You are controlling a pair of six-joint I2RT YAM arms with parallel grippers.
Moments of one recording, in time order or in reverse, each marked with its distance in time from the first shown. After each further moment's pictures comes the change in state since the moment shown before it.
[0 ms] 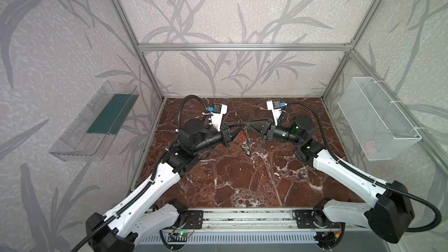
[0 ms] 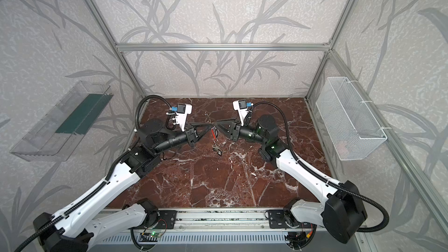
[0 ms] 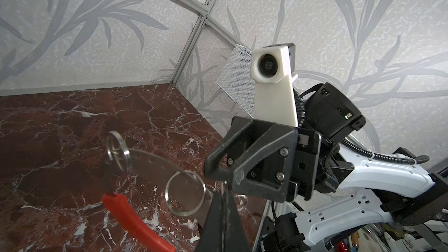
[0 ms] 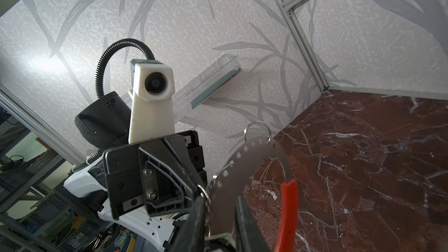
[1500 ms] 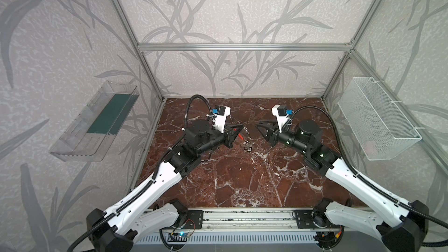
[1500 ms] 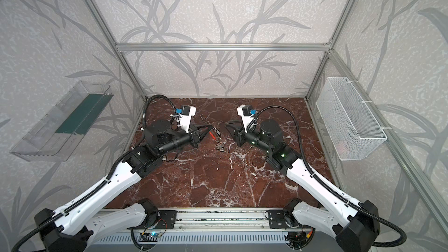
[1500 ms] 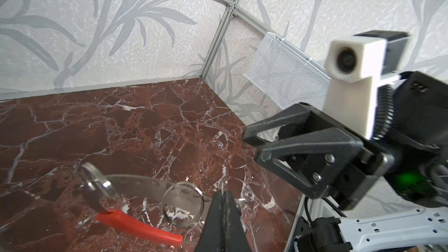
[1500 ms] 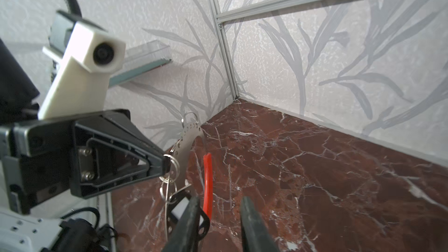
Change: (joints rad) left arm -0.040 0.019 0.019 -0.084 -0.151 0.091; right arm 0.021 -0.158 0.003 -0.340 0.352 -0.374
